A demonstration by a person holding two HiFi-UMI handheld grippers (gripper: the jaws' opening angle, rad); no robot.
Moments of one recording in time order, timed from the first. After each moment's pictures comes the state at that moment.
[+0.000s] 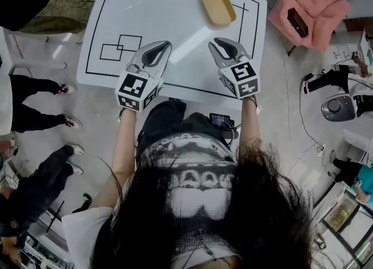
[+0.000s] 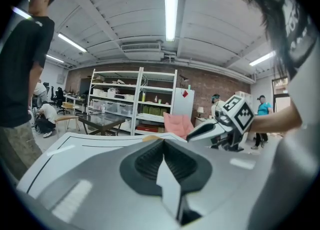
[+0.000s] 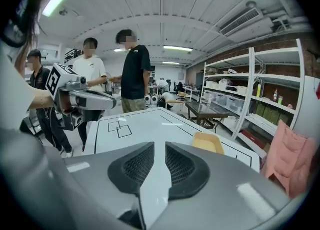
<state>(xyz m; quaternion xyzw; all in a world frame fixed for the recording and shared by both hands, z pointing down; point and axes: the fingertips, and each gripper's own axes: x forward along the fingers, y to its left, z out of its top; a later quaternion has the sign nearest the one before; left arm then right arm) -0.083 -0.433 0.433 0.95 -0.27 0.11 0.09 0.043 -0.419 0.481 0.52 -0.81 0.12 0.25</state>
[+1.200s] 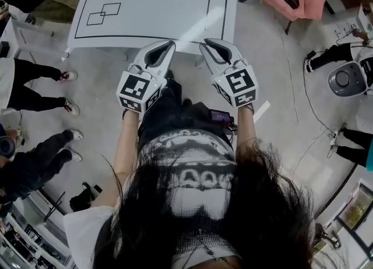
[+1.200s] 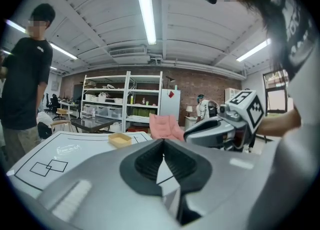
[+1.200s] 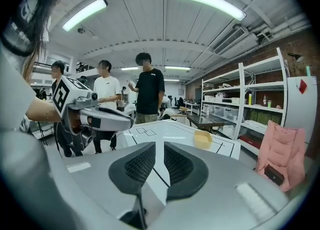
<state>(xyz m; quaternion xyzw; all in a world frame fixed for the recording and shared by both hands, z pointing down) 0.001 -0.142 0.398 0.96 -0.25 0.11 0.05 0.076 -0.124 0.417 0.52 -0.83 0.07 0.16</state>
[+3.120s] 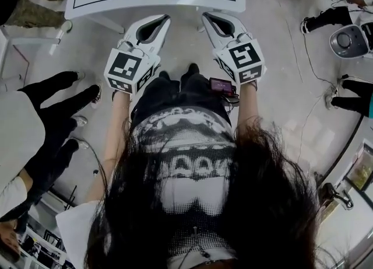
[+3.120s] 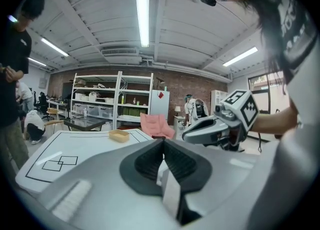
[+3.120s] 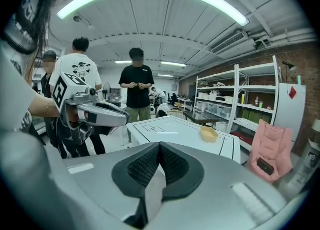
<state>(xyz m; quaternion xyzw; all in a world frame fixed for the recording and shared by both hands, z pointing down) -0.132 -0.082 0.378 0.98 -0.18 0.11 0.04 -0.052 -0.060 0.402 0.57 -0.80 0.08 0.19</state>
